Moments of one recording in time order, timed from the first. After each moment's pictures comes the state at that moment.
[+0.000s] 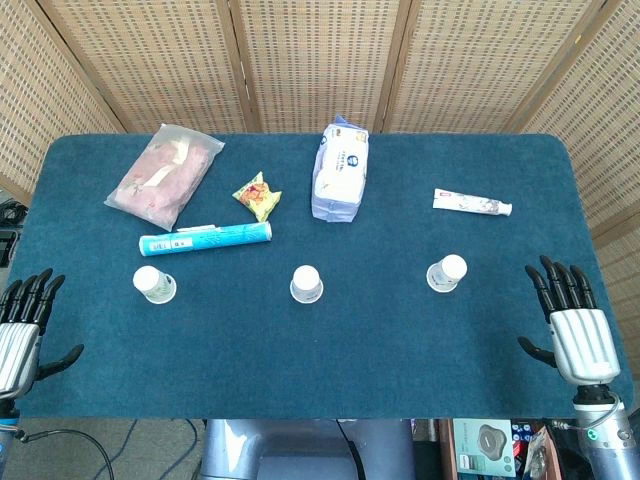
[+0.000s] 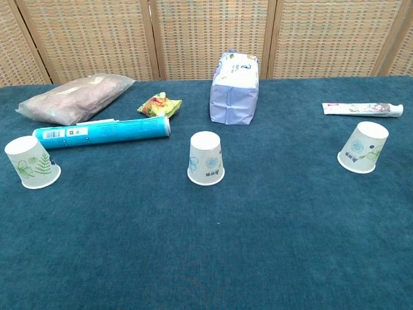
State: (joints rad) left arm -0.07 -1.13 -0.03 -1.70 1.54 1.54 0.13; right arm 0.15 -1.11 0.10 -1.71 -1.53 1.50 -0.18
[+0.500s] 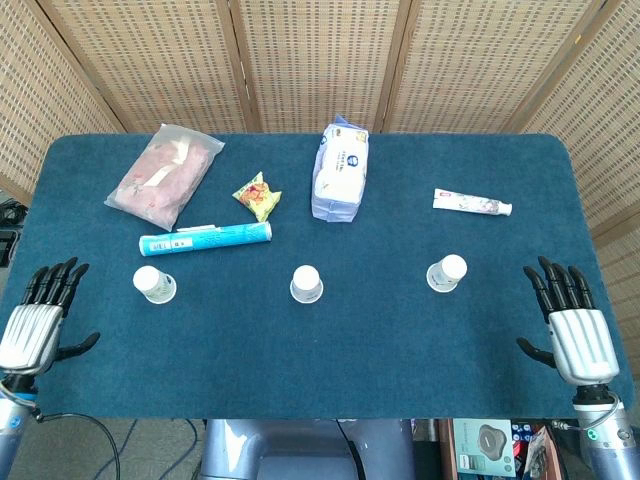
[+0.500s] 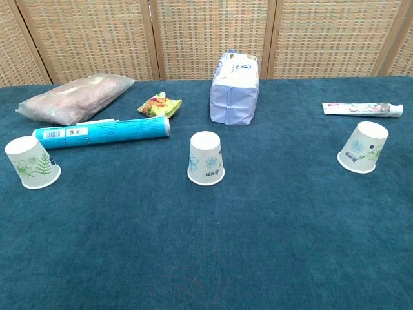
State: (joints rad) left arm -0.18 -1.16 -0.08 -1.64 1.47 1.36 0.11; right arm 0.15 -1.10 0.10 -1.71 -1.53 1.49 -0.17
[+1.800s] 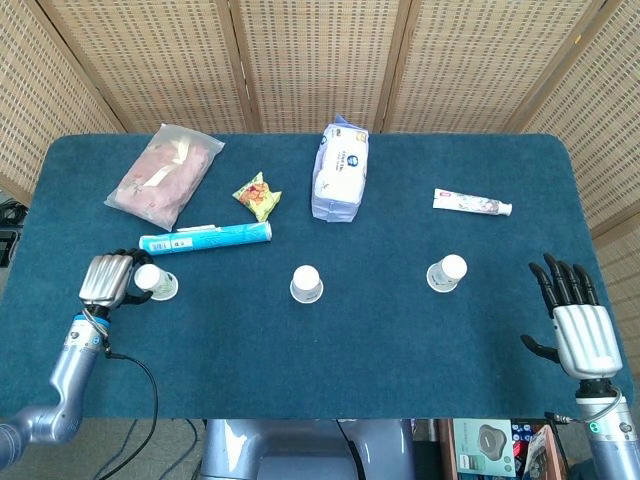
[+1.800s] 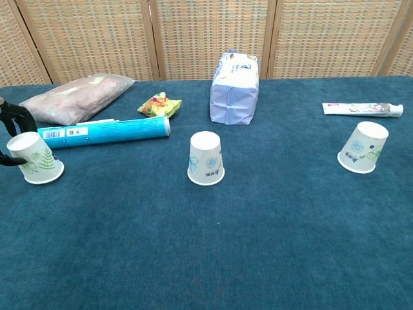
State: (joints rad) left arm -0.48 -1.47 -0.18 -1.26 1.20 1.04 0.16; right arm 0.16 -1.10 0.11 -1.70 -1.48 1.45 -0.16
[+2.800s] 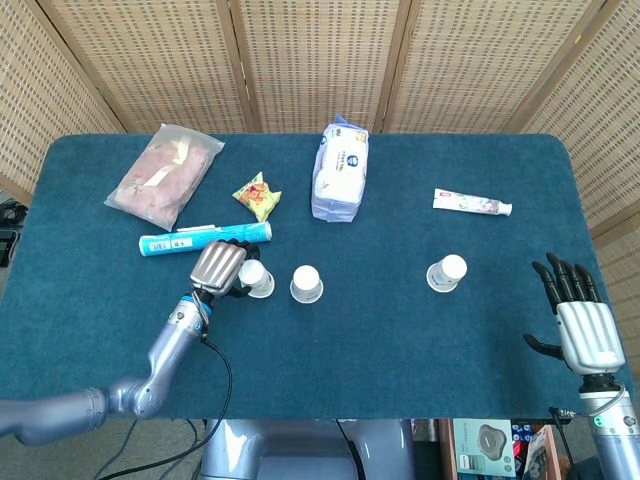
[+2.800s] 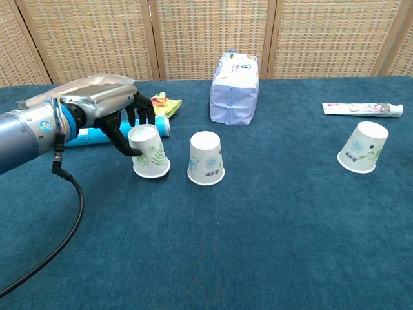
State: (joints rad) left arm -0.78 -1.65 -0.26 -1.42 1.00 0.96 0.54; right arm 0.18 -1.08 0.12 -1.69 -1.44 1.40 -0.10
